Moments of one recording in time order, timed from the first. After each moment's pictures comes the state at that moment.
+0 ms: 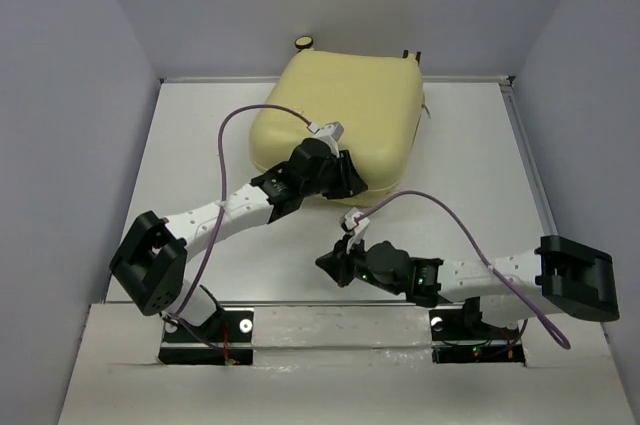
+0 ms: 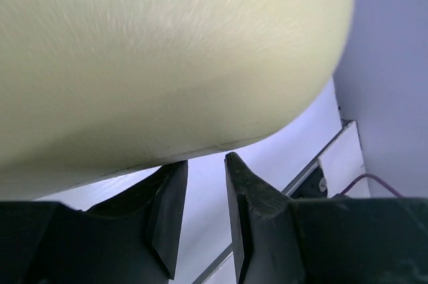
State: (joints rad) left arm -0.81 1.46 0.98 -0.04 0.12 -0.78; right arm 1.27 1.25 0.42 0.54 0.30 0.52
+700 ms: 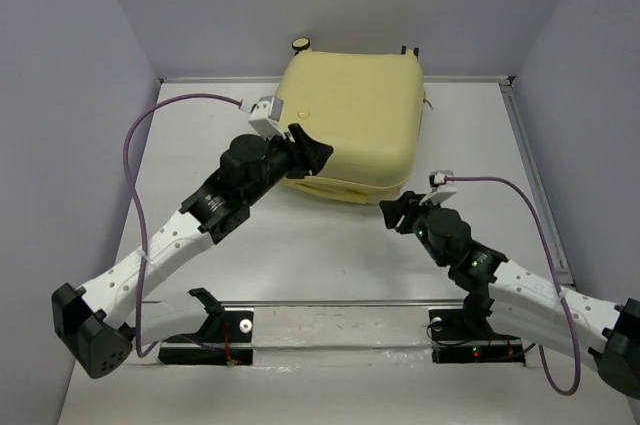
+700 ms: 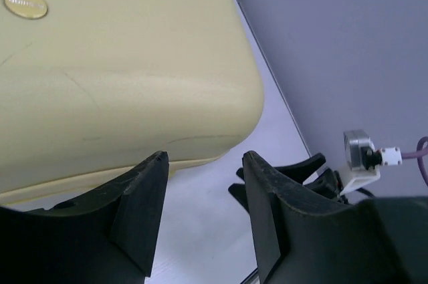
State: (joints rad) left arm -0.74 1.10 1.02 -0.09 -0.08 -0.67; right arm 0.88 0.80 0.36 0.20 0.45 0.57
